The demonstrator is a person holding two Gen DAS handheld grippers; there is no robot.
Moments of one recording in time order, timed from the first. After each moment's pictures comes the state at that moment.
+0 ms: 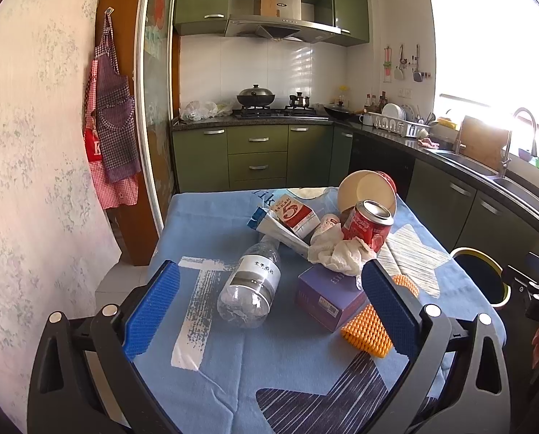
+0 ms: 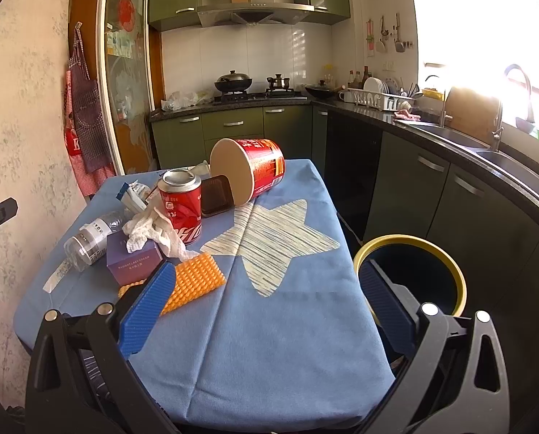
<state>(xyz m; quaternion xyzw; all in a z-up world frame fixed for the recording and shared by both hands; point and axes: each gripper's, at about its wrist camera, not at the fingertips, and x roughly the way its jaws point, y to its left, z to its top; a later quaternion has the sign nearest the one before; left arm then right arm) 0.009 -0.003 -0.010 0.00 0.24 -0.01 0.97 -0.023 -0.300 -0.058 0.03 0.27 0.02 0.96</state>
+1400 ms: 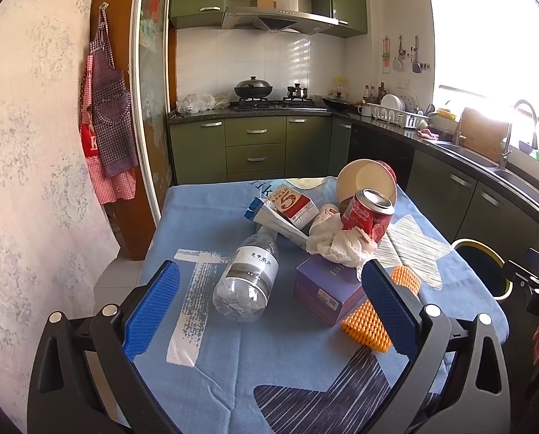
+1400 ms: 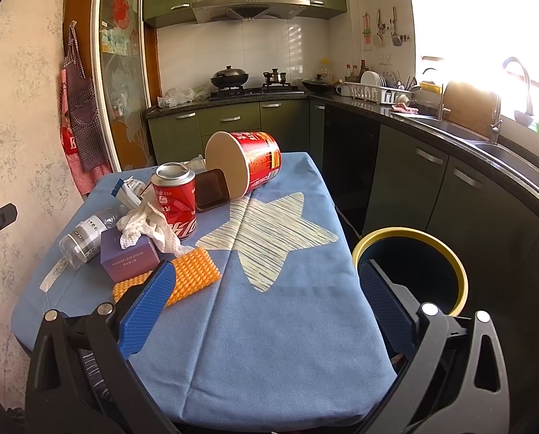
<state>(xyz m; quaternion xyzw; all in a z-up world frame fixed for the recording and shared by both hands) 0.017 -0.007 -0.020 0.00 0.25 -0.01 0.97 -0.018 -0.303 -0.065 0.03 0.28 0.01 0.96</state>
